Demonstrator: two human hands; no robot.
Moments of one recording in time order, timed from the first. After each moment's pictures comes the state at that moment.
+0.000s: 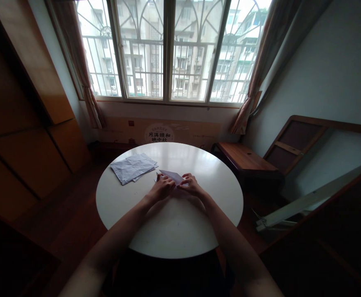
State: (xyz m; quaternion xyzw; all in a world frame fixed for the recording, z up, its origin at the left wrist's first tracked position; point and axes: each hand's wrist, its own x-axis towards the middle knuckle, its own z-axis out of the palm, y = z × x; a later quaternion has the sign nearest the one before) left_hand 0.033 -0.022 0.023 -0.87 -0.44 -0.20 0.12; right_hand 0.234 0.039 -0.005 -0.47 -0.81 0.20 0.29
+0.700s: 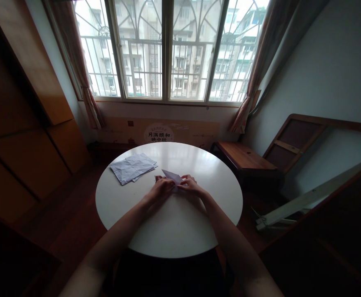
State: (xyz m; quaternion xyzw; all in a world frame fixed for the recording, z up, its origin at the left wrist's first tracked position) left_hand 0.029 -0.007 0.006 -0.84 -0.46 -0.29 -0.07; right_hand 0.235 0.036 0.004 -0.49 -0.82 0.23 0.20
